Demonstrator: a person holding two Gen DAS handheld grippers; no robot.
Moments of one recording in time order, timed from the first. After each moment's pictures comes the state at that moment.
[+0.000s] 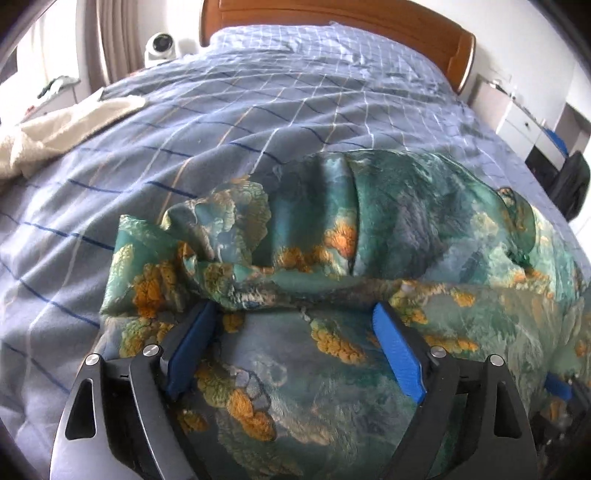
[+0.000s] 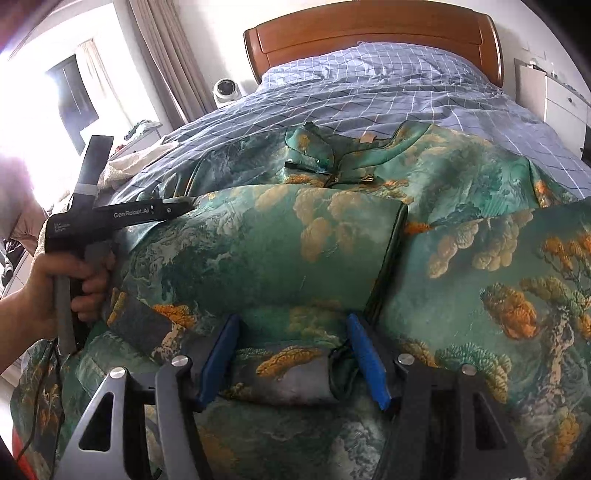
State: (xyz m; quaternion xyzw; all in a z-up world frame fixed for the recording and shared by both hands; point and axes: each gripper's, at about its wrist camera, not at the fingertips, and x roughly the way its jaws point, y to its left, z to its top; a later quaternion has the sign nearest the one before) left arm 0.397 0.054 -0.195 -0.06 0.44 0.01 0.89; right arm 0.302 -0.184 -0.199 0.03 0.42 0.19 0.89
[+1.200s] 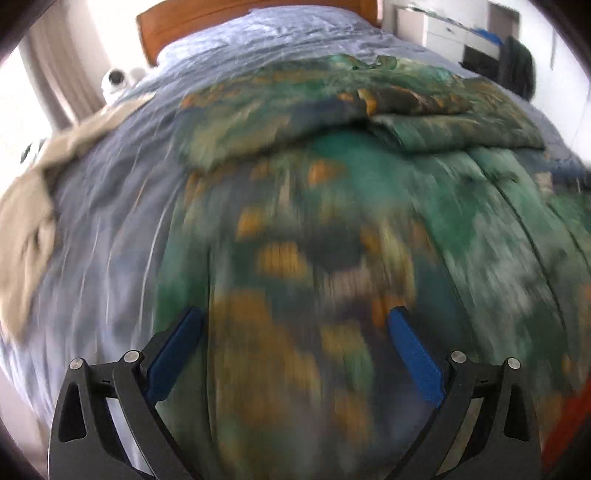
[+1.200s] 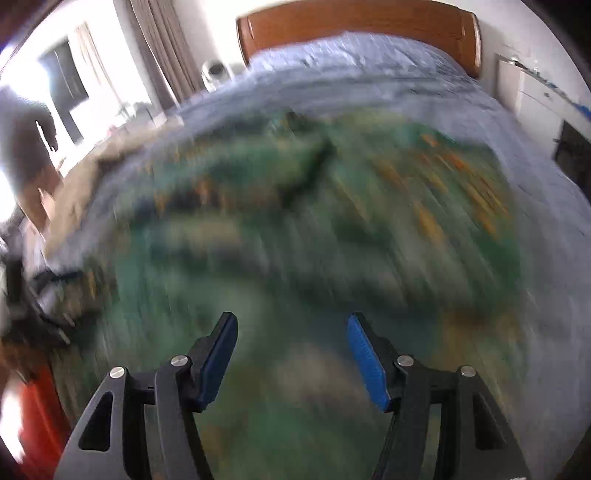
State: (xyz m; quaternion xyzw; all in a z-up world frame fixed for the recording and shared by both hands) left arm 0.101 0.037 -0.180 0.07 0.48 -0.05 0.87; right arm 0.145 -0.250 -0.154 -0.01 0.48 0.14 0.87
